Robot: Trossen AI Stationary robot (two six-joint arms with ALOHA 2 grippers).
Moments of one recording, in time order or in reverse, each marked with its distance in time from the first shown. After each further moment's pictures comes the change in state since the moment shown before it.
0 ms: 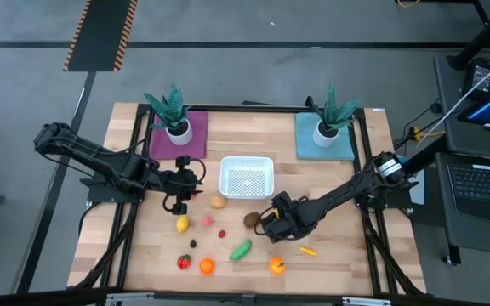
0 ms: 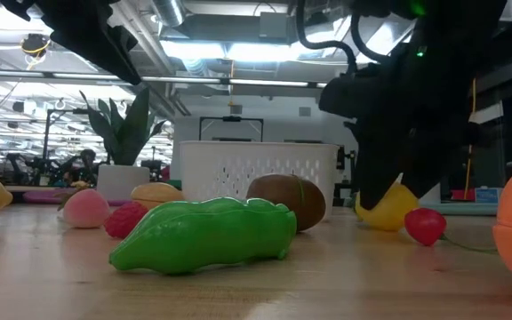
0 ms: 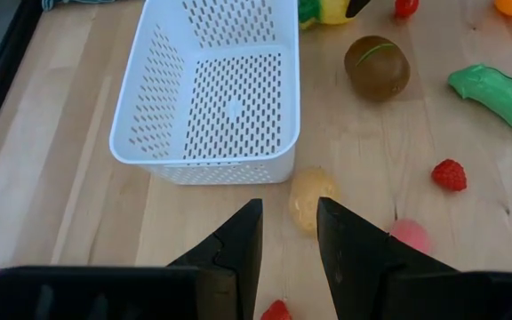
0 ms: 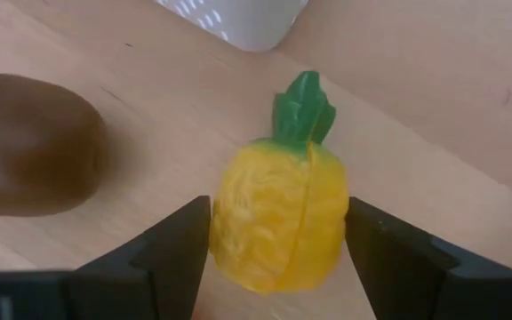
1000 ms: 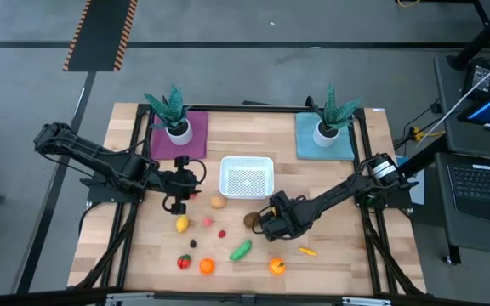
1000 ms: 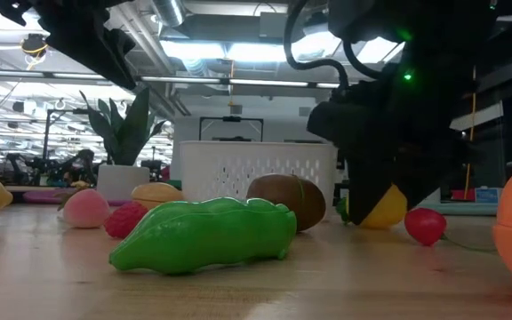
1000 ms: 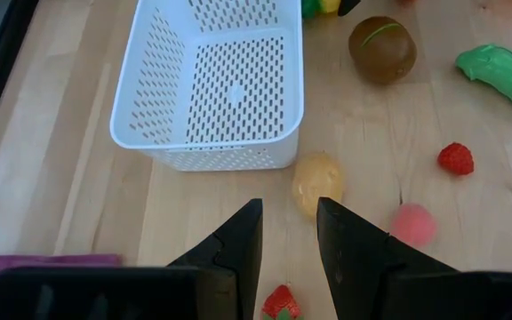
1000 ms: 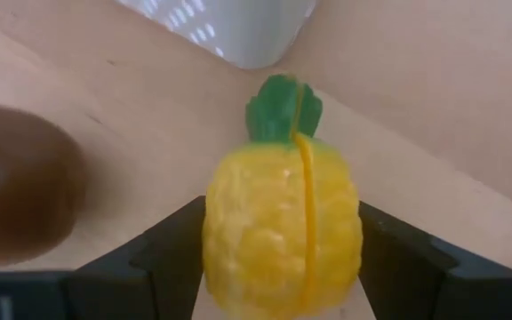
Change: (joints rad) left arm 0.000 0.000 0.000 -0.036 0.000 -0.003; right arm -0.024 0.050 -0.002 0.038 0.045 -0.010
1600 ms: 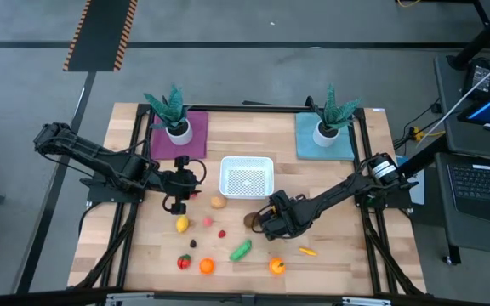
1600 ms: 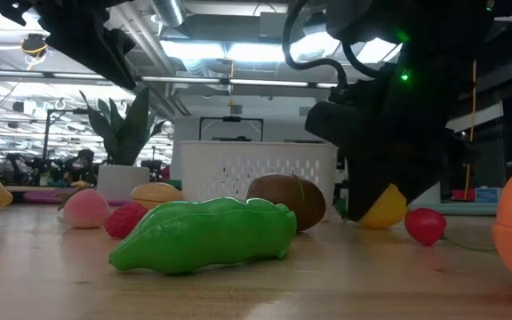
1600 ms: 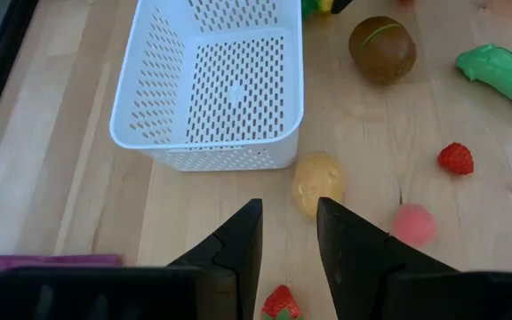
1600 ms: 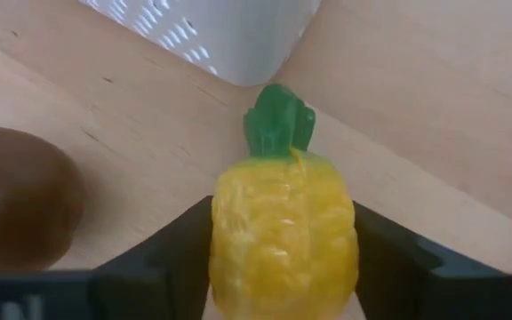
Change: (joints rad) left arm 0.000 0.000 0.000 0.000 0.000 0.000; right arm -0.004 0.000 0.002 -0.006 0.017 0.002
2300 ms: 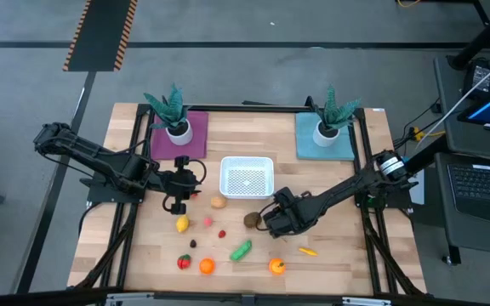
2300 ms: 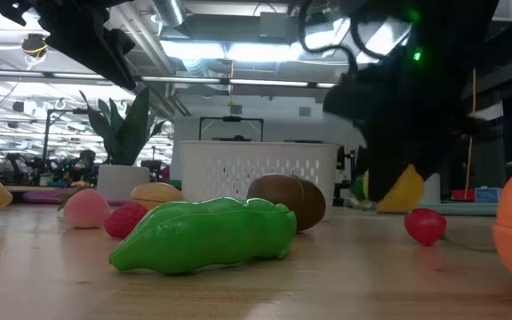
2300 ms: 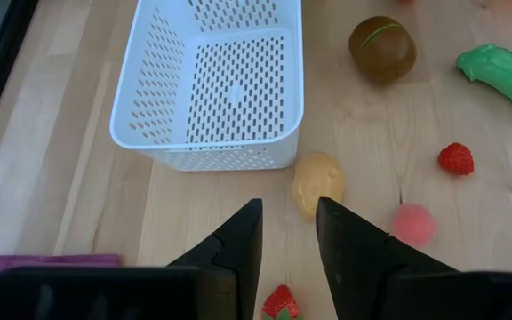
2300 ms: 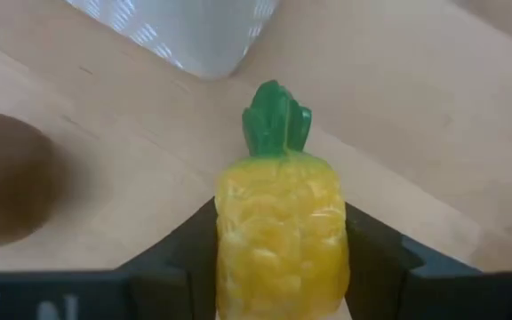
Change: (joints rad) left arm 0.000 0.000 0.000 0.000 0.000 0.000; right arm 0.007 -0.088 -0.001 -0.125 -0.037 -0.010
